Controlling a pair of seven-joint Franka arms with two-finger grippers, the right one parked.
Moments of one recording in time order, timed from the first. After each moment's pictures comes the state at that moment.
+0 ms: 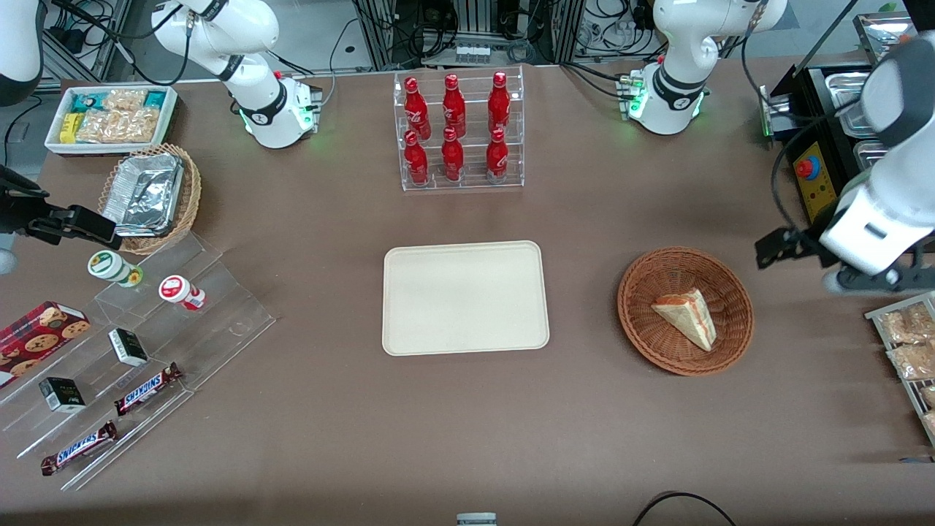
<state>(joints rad) -0.04 0.14 -0.04 -1.64 0.02 1.76 -0.10</state>
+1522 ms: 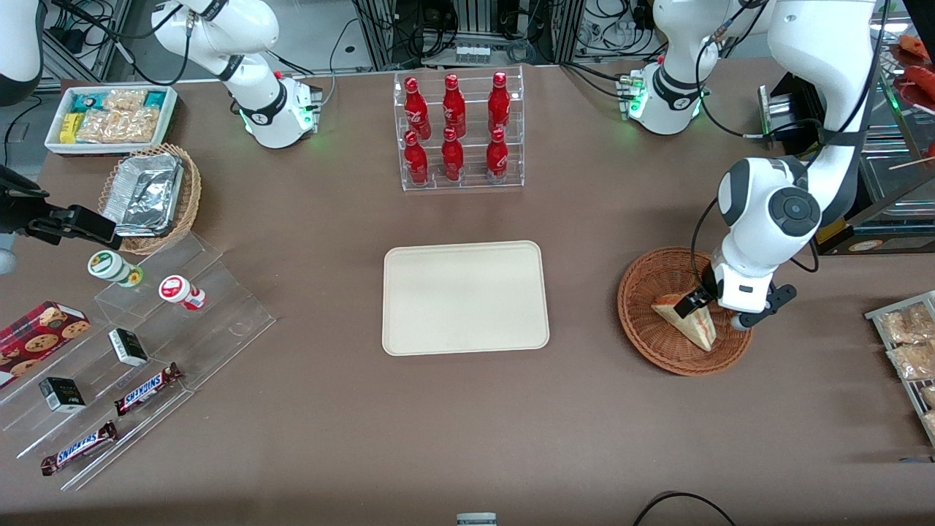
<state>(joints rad) -0.09 0.24 -0.03 -2.19 0.04 2.51 -0.69</state>
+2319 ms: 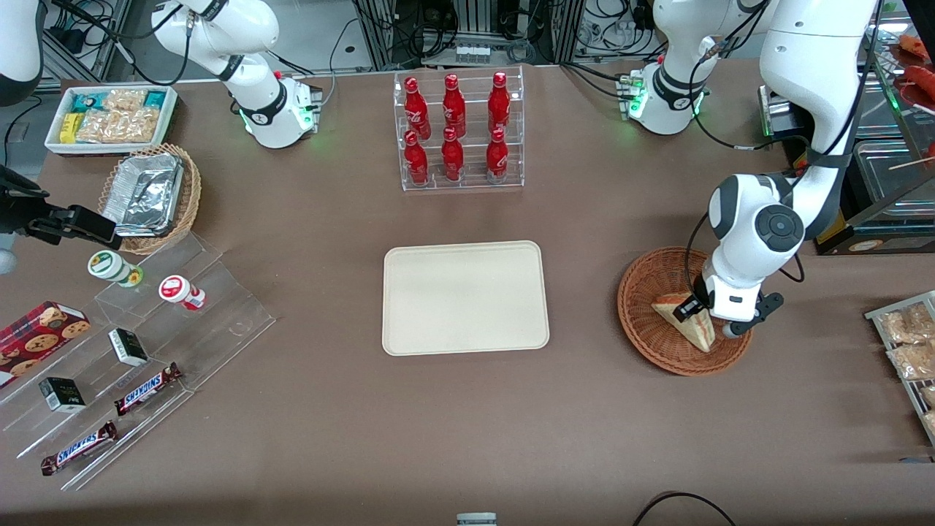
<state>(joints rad) -0.09 0.32 -0.03 -2.18 0.04 2.58 -0.72</state>
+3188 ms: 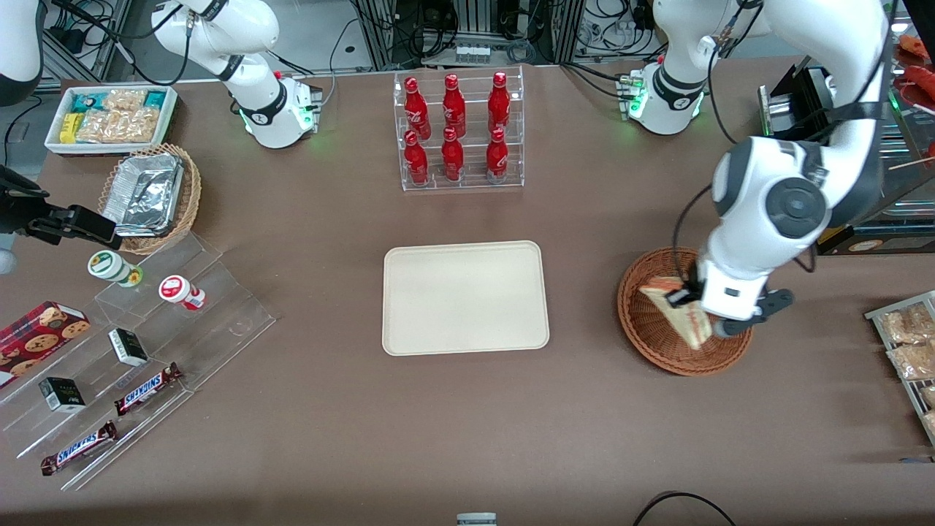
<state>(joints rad) -0.22 0.24 -0.07 -1.83 0.04 2.08 -0.71</state>
